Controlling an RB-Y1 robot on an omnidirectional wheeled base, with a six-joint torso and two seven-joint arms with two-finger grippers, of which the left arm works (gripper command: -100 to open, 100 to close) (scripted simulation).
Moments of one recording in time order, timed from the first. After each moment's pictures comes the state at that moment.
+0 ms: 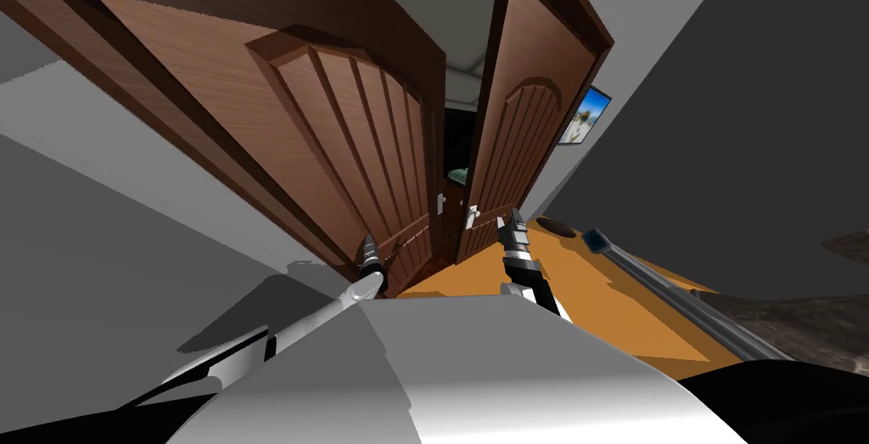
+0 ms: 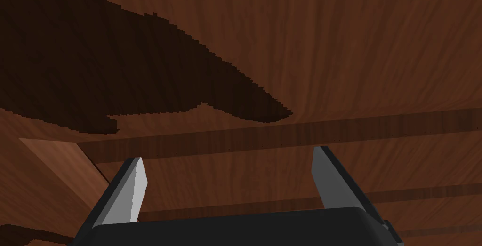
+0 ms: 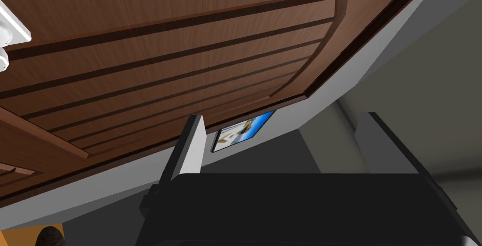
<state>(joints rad) -0.11 0.72 -0.87 -1.39 -1.15 1.19 -0.98</state>
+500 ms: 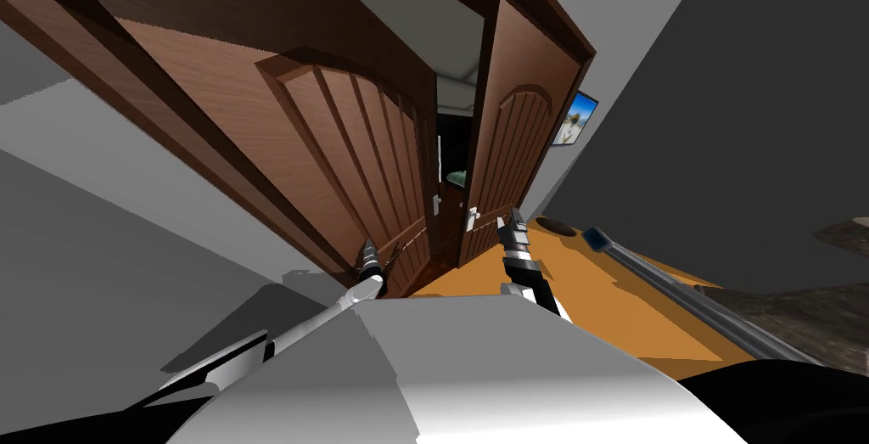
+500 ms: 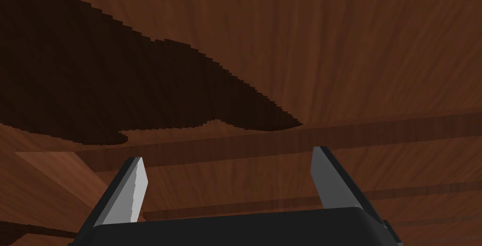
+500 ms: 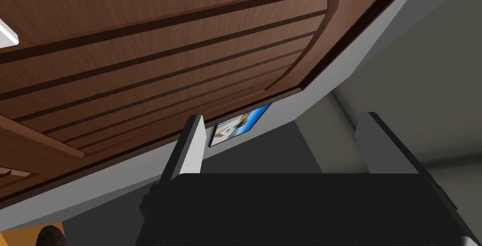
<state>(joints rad) -0.09 0.71 -0.87 -1.37 -1.14 1.17 -0.98</state>
